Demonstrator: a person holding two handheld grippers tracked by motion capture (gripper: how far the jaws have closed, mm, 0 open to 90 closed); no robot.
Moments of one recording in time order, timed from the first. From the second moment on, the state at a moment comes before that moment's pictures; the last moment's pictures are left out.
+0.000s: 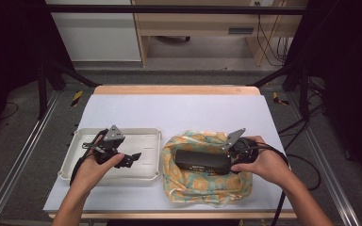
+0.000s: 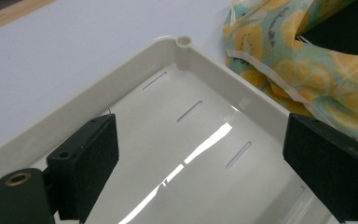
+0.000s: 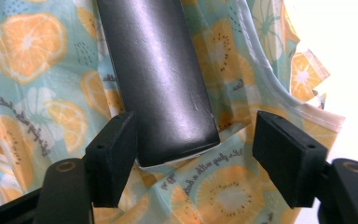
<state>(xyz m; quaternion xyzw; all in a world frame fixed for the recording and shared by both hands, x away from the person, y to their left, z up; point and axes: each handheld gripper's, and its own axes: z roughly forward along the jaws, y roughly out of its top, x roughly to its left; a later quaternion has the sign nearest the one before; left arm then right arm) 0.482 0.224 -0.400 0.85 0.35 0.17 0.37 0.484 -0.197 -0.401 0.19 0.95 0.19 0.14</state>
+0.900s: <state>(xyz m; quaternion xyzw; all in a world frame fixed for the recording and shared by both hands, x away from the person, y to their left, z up) 0.482 0.223 -0.403 0.86 0.34 0.16 0.35 0.496 -0.183 -0.423 0.15 0.97 0.17 0.07</state>
